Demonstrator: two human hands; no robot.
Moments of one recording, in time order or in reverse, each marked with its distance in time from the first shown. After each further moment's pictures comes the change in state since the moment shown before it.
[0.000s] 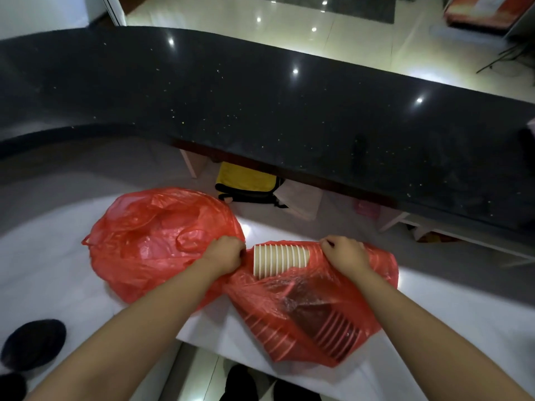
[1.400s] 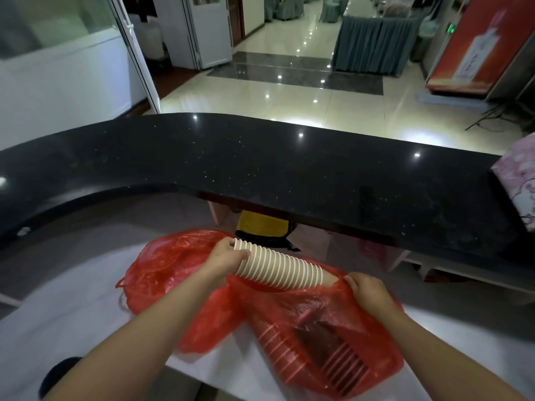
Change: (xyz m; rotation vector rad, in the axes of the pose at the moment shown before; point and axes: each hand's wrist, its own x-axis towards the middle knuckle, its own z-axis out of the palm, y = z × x) left_hand -0.042 -0.008 -0.108 -1.211 0.329 -0.414; right_hand -0.020 0.016 -0.032 0.041 0.058 -0.101
